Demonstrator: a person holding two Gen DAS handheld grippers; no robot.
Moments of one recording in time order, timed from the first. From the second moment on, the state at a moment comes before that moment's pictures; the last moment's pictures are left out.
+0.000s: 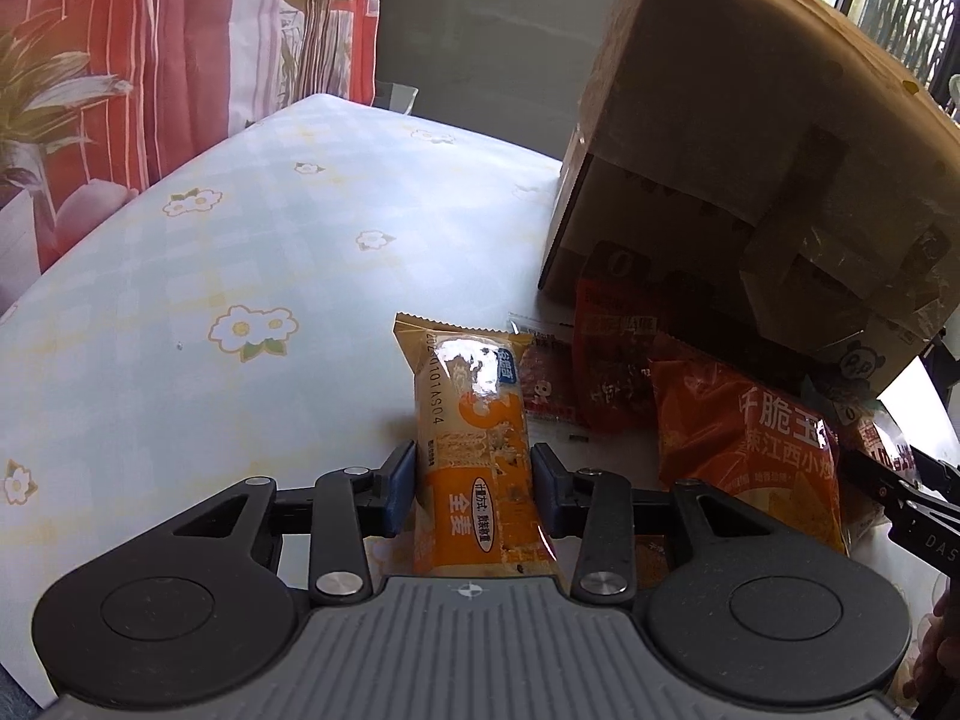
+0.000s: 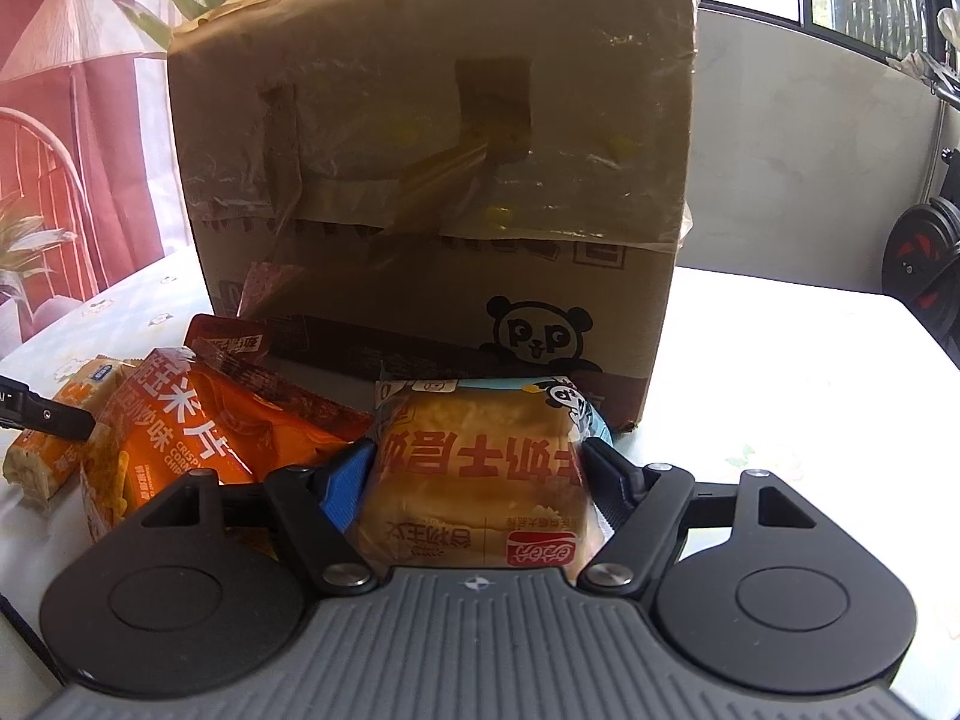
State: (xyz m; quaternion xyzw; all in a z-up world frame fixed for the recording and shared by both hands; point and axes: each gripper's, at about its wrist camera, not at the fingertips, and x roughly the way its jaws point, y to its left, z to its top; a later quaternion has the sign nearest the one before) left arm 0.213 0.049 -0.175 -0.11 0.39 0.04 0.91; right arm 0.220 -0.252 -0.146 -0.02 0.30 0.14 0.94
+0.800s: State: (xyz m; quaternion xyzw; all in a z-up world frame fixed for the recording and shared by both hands) left arm 0.219 0.033 -0.037 -0.07 0.20 -0.02 0.98; right arm 0.198 -0.293 0.000 0.03 0.11 0.14 0.98
